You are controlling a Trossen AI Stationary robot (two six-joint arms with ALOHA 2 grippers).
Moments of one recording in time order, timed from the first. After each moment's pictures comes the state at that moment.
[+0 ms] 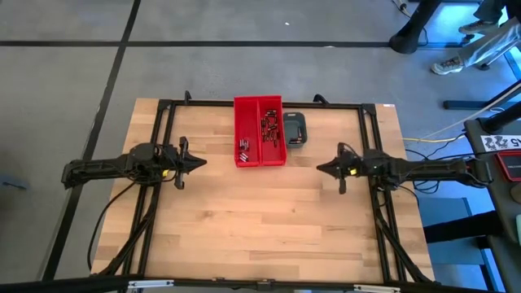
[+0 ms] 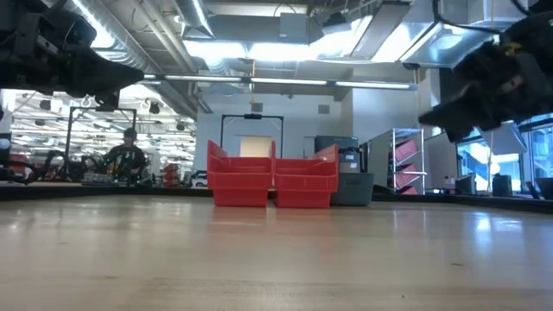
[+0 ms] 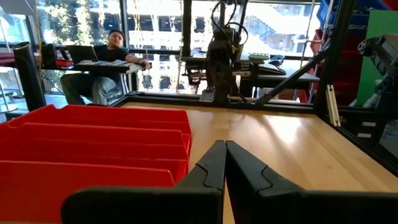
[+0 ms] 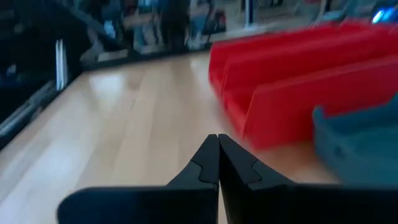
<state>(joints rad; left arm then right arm) 0.11 0.02 0.01 0.01 0.01 -0.03 -0.11 0.47 0.02 0.25 -0.08 0.13</state>
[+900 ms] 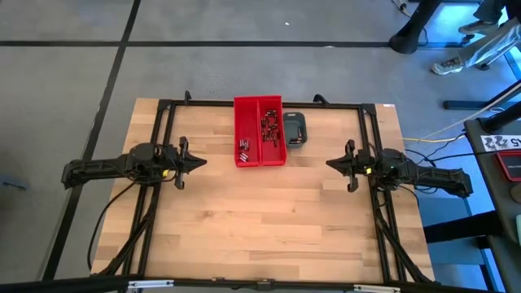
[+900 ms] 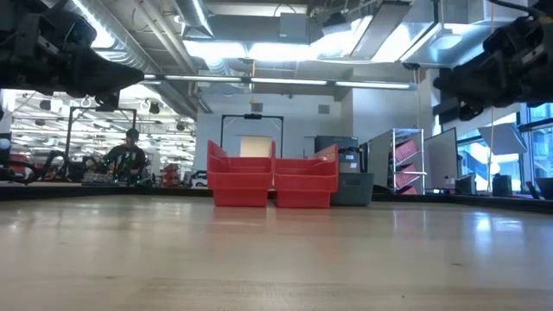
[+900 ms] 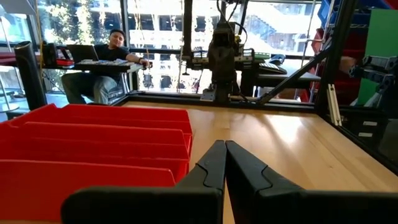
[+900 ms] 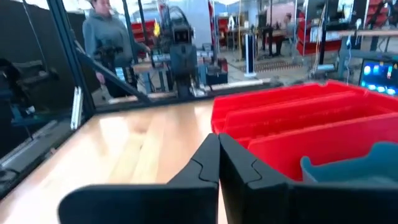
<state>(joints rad) 0.11 0.02 0.01 0.01 0.01 -0.03 -0.11 0.01 0.01 0.03 -0.05 0.10</state>
